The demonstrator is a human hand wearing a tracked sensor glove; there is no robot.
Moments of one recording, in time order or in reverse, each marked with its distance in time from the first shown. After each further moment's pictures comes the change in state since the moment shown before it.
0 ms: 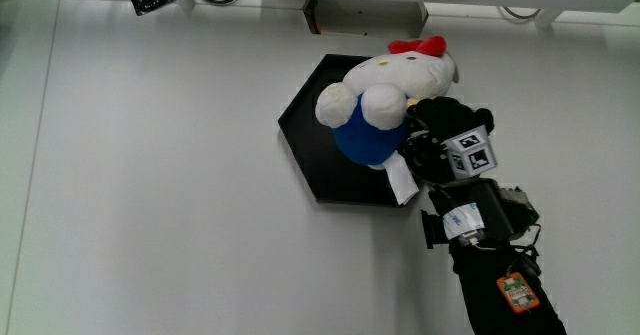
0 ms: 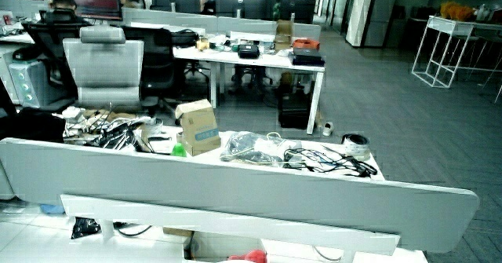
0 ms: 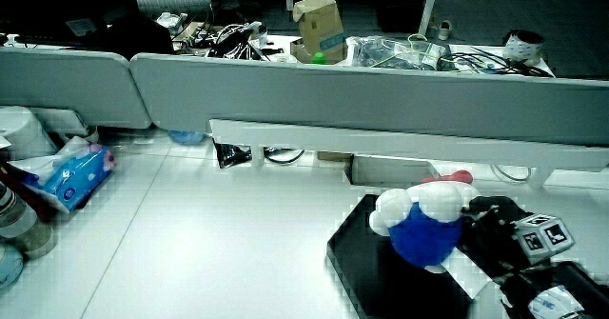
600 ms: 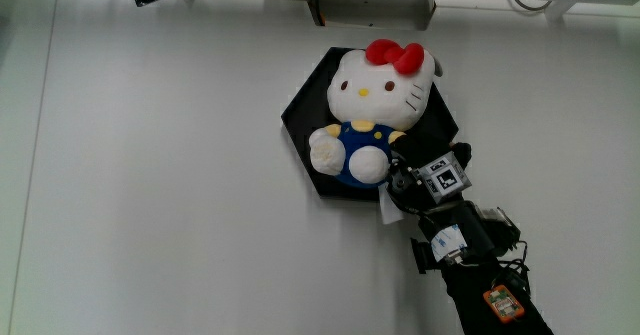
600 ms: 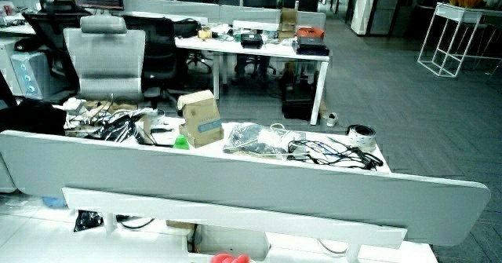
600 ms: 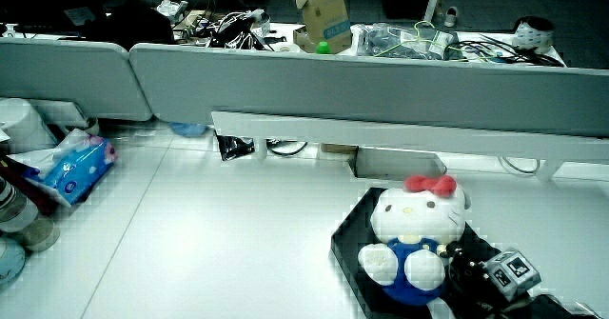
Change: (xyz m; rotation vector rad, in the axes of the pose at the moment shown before) arm -0.024 -0.033 -0.037 -0.229 -0.135 0.102
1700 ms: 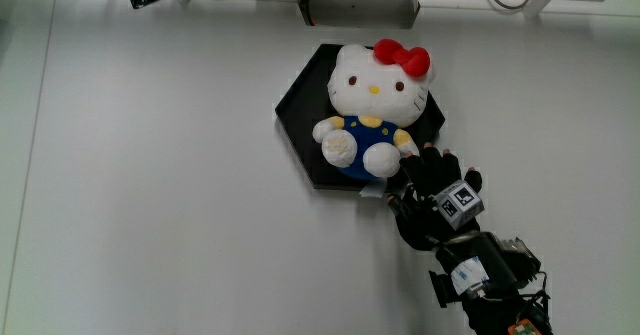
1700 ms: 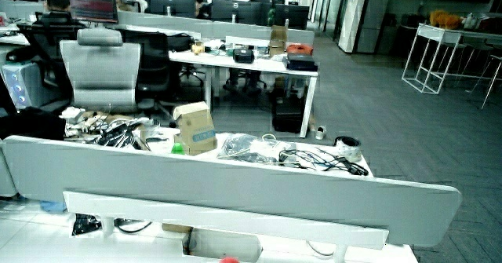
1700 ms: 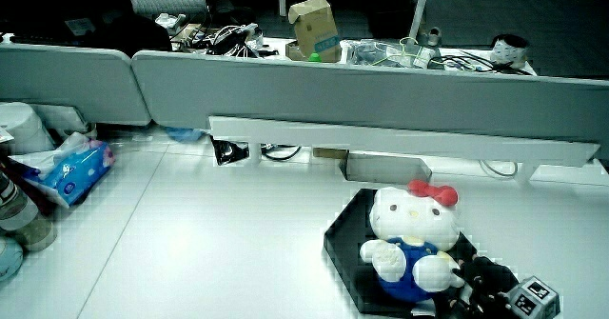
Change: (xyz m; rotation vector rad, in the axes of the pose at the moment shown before) arm 0.010 -0.032 -0.012 -0.326 0.728 0.172
